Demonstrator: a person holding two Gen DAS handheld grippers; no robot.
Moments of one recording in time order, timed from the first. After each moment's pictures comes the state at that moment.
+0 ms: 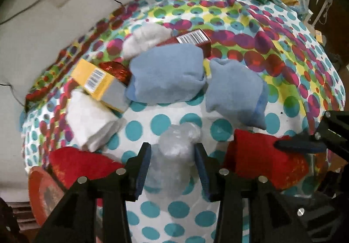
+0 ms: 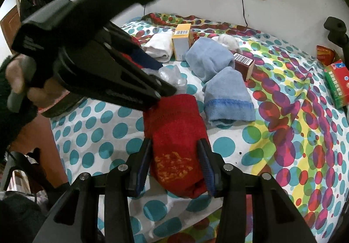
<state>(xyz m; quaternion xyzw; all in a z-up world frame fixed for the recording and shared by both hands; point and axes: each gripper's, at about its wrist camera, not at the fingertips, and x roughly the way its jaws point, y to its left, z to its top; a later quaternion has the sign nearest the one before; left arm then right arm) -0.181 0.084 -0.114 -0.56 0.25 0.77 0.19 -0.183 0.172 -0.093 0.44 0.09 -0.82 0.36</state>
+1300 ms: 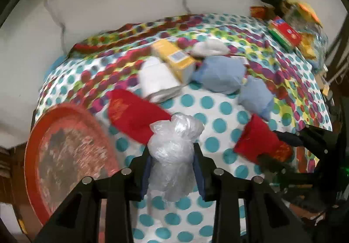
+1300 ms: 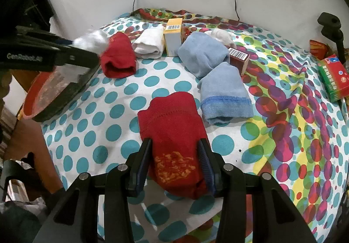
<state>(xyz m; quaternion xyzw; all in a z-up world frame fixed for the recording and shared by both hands) -0.143 -0.017 -0.050 -0.54 0.10 0.83 0.10 -0.184 0.164 -0.095 0.46 0.10 -0.83 0.32</state>
